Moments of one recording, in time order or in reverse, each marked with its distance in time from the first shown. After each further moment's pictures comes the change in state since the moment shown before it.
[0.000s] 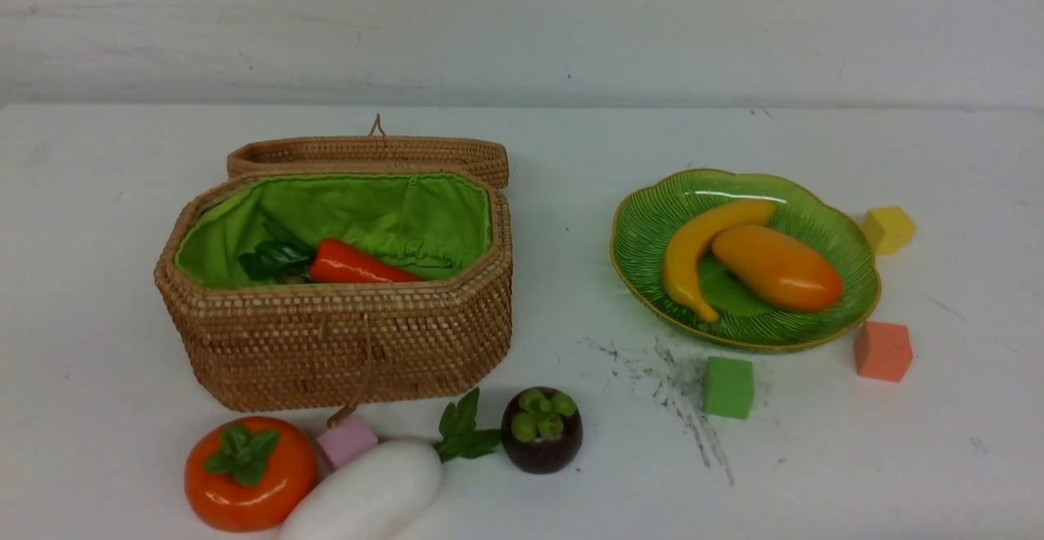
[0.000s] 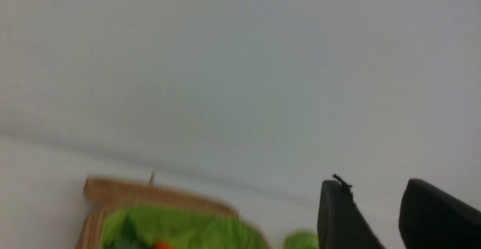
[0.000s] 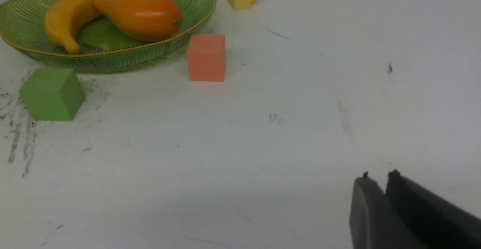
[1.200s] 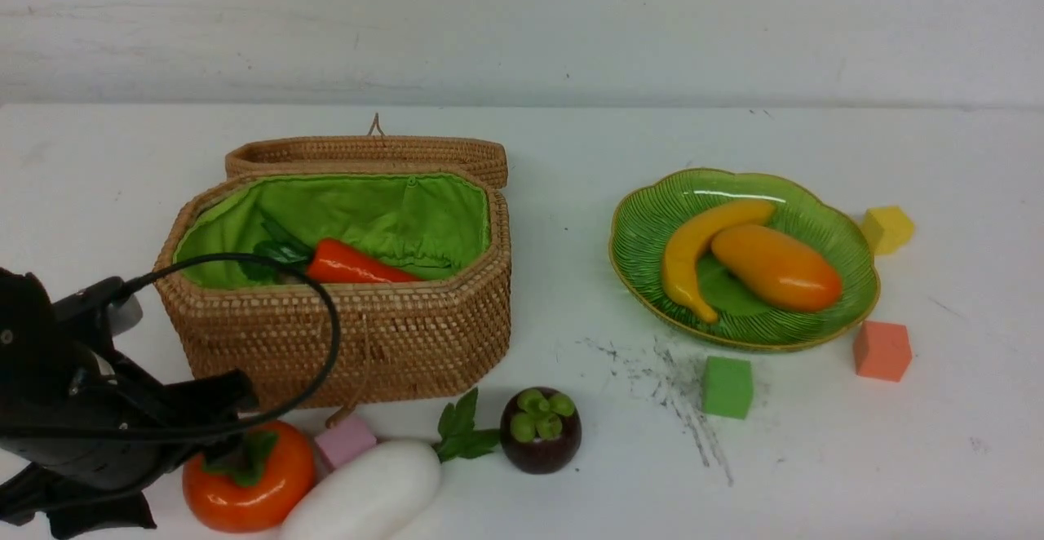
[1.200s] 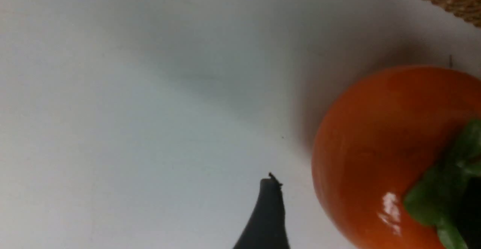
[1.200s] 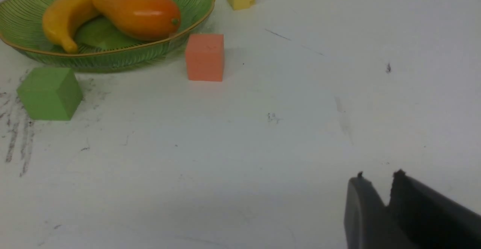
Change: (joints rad) right arm 0.000 0.000 0.000 -0.003 0.000 0.000; left arm 0.000 1.008 -0.010 0.175 0.167 -0.359
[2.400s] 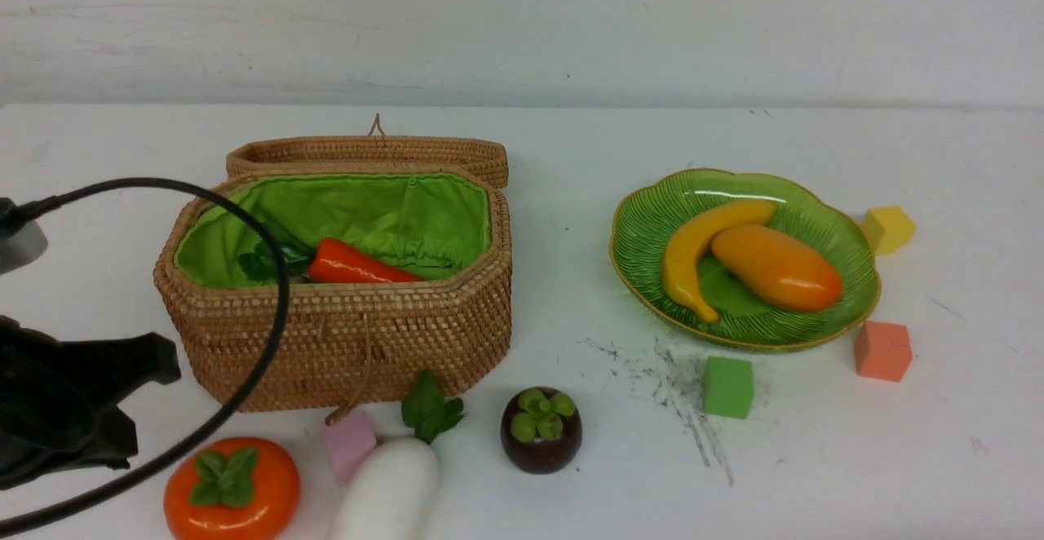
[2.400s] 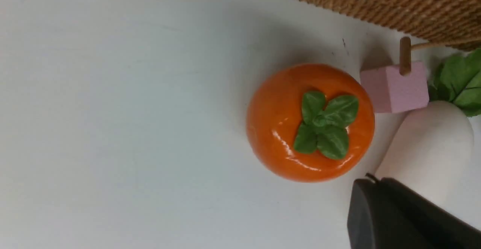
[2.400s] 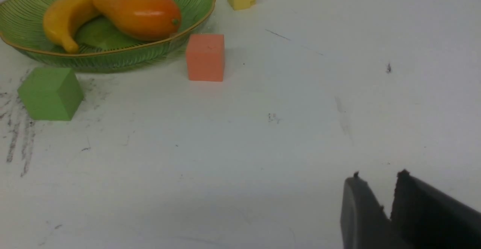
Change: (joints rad) right arm 0.000 0.000 0.000 0.000 0.000 0.000; left arm -0.002 -0.357 -0.076 0.031 0.274 0.094
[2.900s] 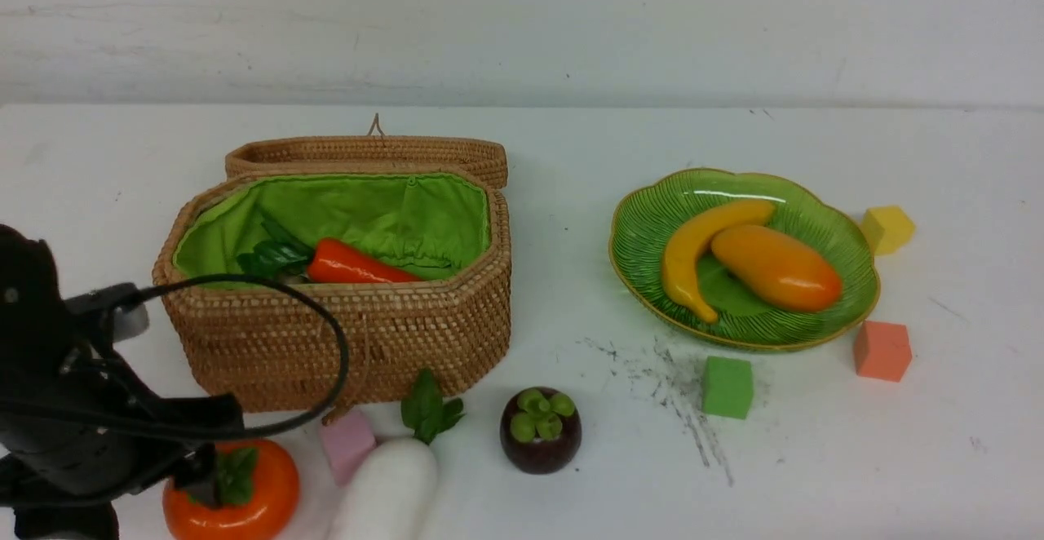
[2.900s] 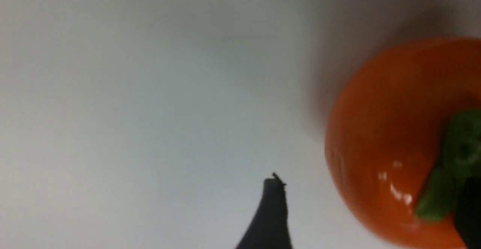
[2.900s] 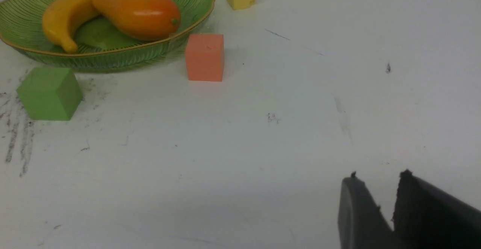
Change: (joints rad) right arm 0.000 0.000 0.000 0.000 0.000 0.000; left arm 0.000 0.389 -0.003 0.025 -0.073 0.014
